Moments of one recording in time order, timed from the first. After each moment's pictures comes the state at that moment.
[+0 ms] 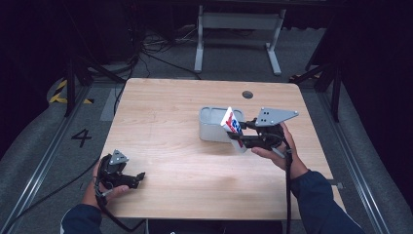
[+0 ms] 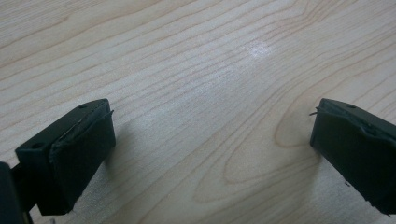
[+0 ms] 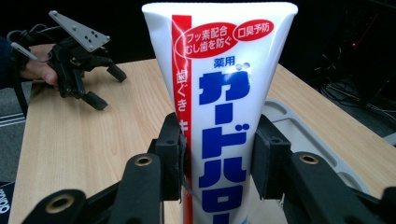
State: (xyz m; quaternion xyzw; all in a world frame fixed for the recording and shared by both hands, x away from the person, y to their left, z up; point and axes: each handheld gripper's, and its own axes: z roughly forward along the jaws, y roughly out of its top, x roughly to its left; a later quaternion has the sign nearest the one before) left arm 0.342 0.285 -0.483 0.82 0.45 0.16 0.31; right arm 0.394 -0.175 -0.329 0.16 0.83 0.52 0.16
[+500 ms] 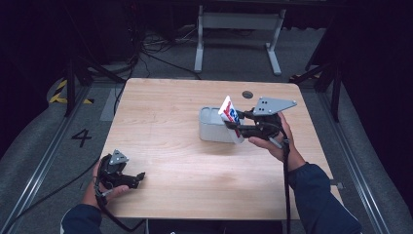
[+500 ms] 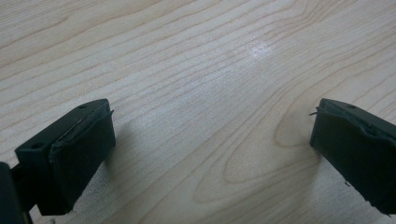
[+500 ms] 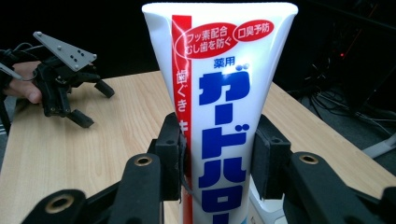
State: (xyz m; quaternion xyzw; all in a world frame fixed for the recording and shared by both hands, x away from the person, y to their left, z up) left arm 0.342 0.285 -0.483 0.82 0.45 0.16 0.31; right arm 0.410 -0.167 -0.312 0.16 0.82 0.52 0.17
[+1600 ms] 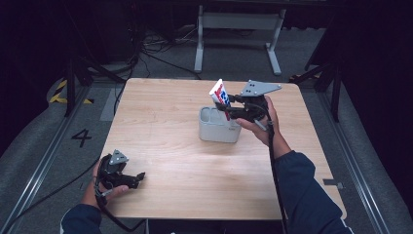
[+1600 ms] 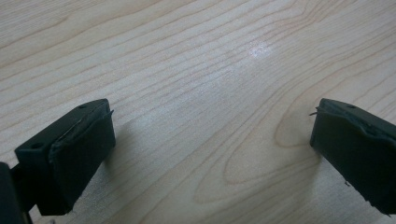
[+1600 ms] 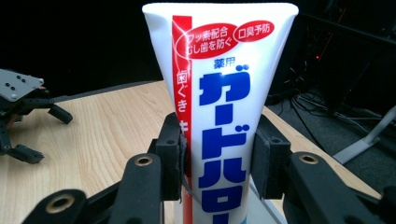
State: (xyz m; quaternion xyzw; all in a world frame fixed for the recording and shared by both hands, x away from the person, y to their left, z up) left arm 0.343 0.285 -0.483 0.82 0.45 0.16 0.31; right arm 0.458 -0.142 -0.311 0.20 0.80 0.53 0.20
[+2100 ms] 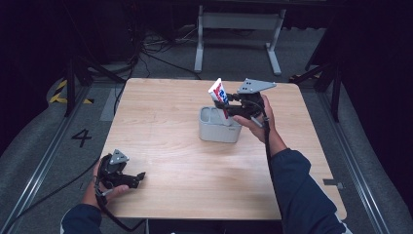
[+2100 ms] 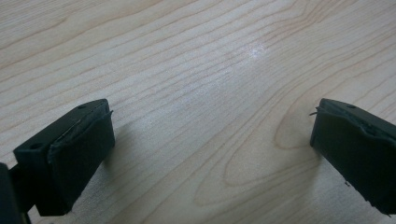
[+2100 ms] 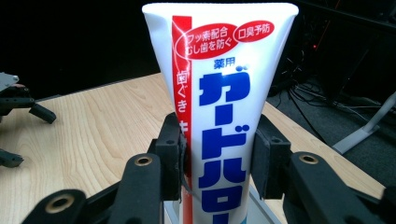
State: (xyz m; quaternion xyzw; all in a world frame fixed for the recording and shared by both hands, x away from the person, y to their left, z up) left arm 0.344 0.285 -0.483 0.83 0.44 0.16 0.31; right arm 0.478 -0.138 -0.324 0.22 0.80 0.52 0.19
